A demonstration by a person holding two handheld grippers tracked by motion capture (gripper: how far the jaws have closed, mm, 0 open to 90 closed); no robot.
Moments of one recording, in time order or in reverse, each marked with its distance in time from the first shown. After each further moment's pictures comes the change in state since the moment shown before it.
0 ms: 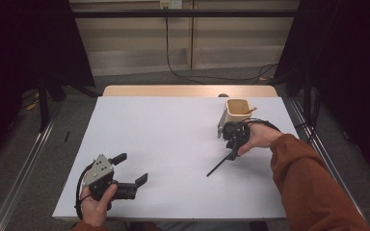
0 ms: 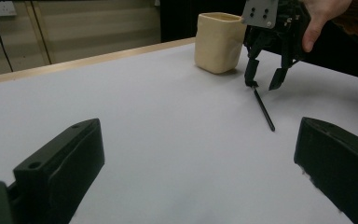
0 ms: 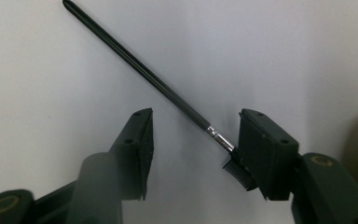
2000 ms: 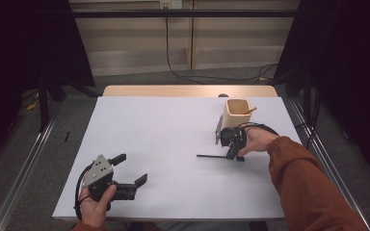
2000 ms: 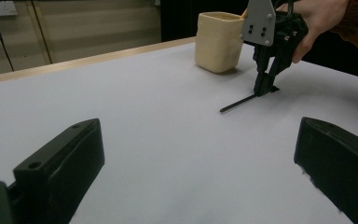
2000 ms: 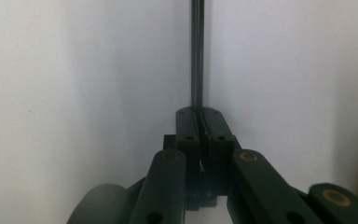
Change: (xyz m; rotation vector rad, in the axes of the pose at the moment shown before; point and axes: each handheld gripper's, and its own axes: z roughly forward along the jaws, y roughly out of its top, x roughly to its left) left arm 0.000 0.000 -0.002 0.004 0.004 0.004; right arm 0.005 0.003 0.018 0.078 -0.015 -0.022
